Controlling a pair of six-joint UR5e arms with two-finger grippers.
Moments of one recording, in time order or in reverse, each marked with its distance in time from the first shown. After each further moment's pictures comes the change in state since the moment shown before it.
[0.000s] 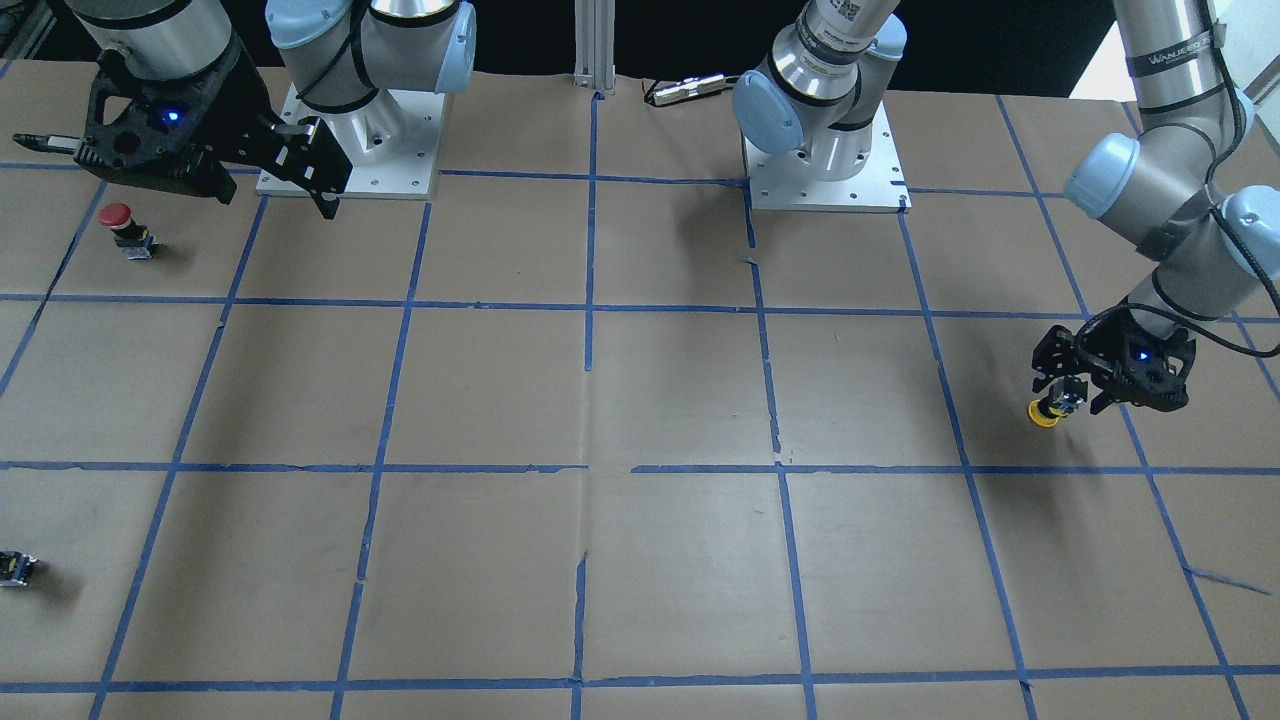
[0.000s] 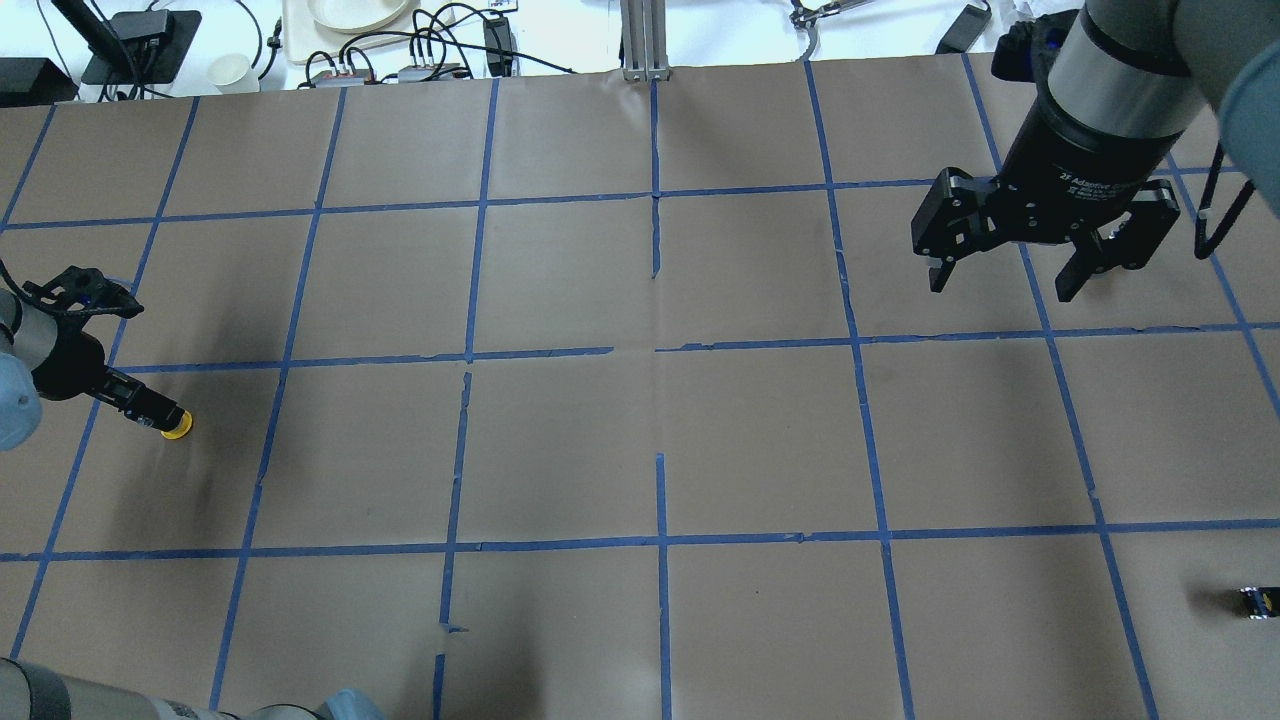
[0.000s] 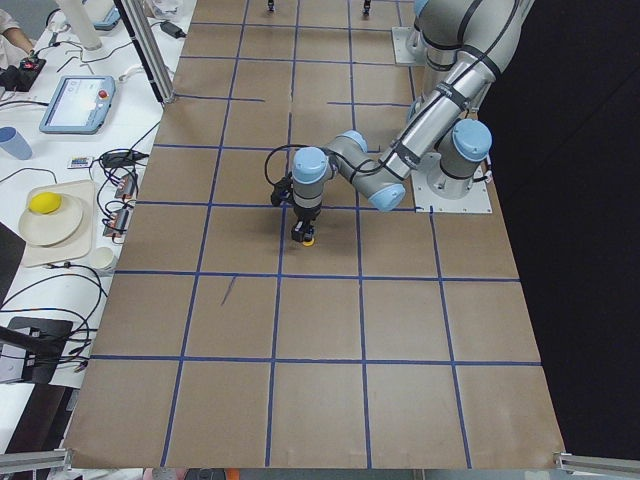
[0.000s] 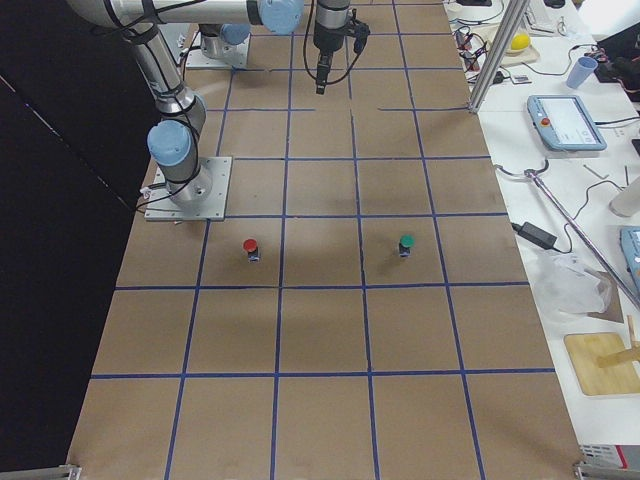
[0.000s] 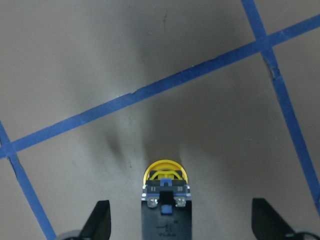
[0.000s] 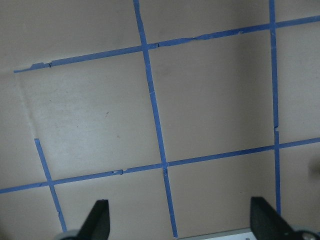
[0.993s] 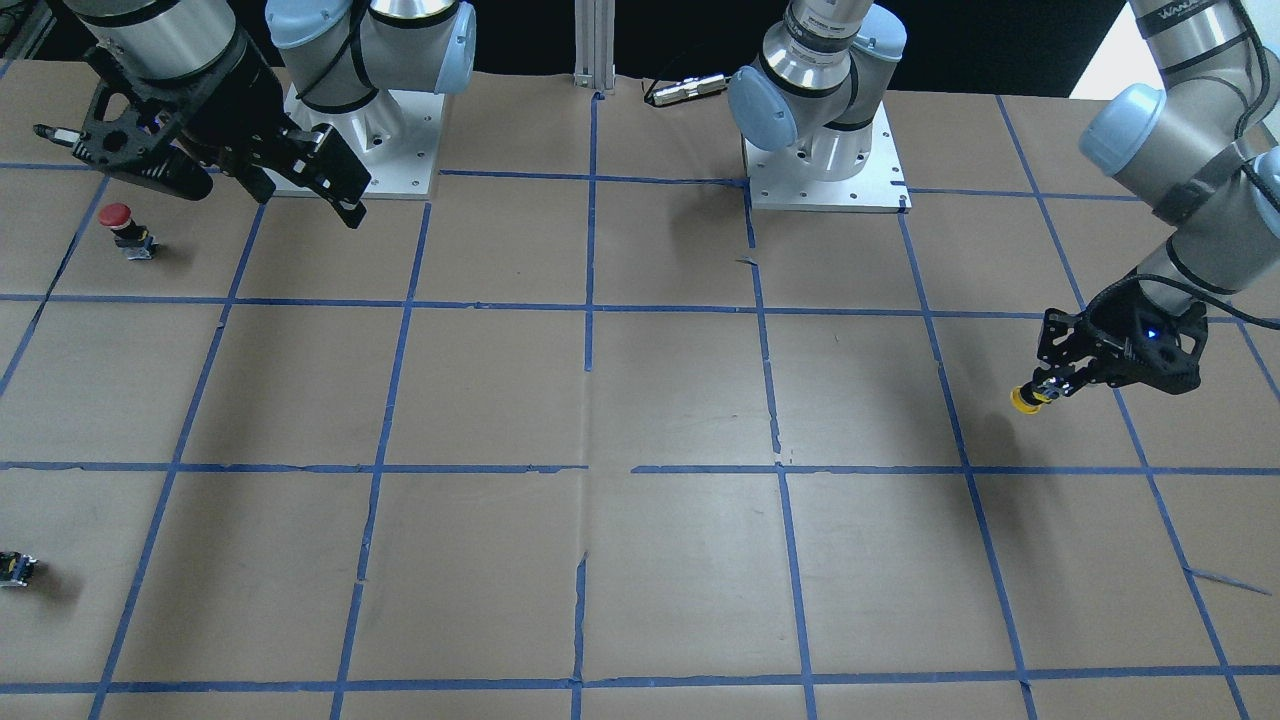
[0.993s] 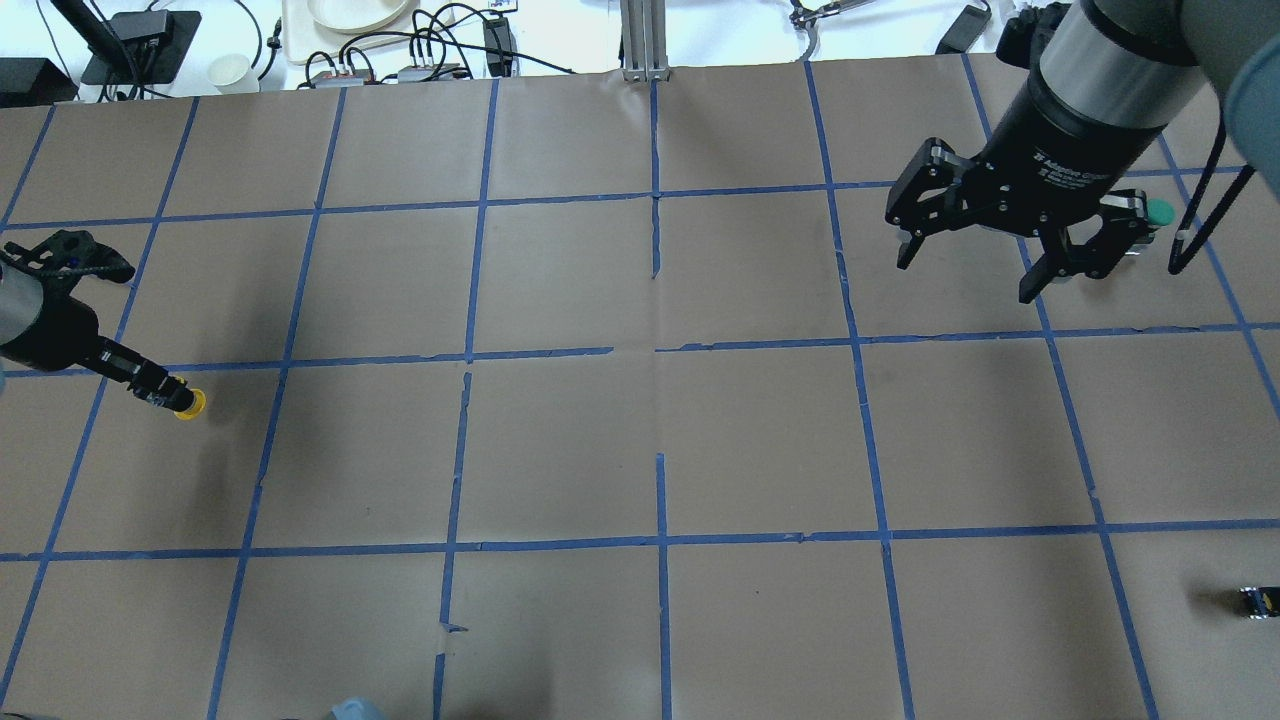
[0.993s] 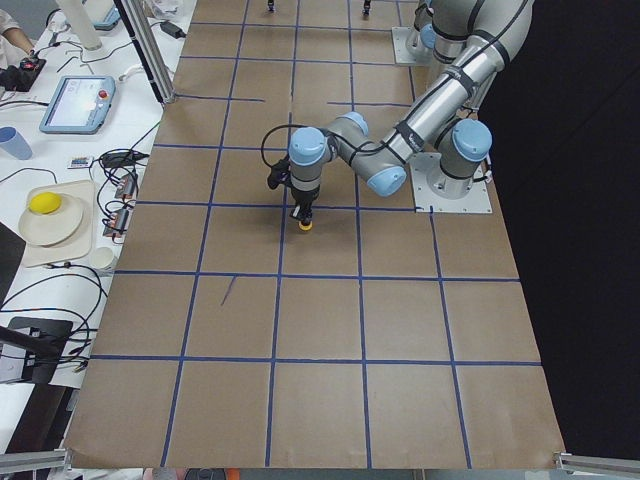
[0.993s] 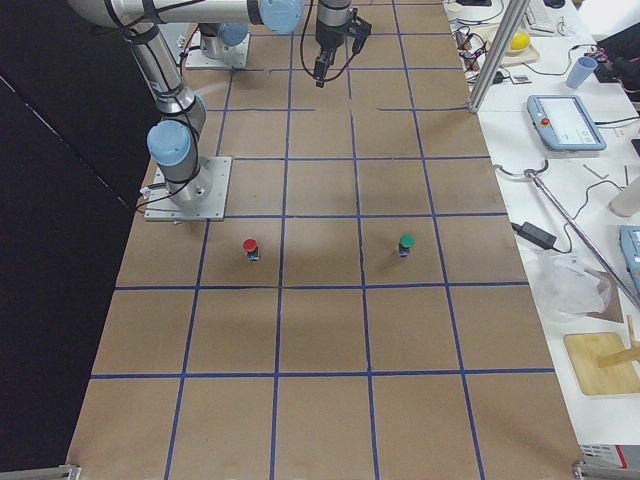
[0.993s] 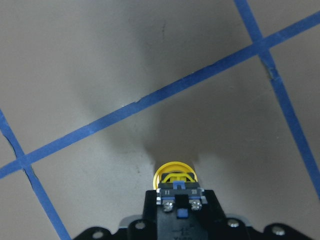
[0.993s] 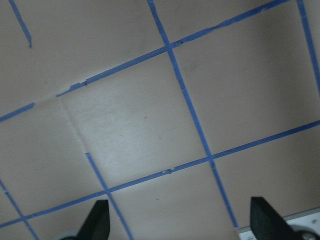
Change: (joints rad) left arm -0.080 0.118 0.089 -0.277 -0.076 -0.129; right arm -0.006 0.006 -0.014 -0.006 0.169 0.253
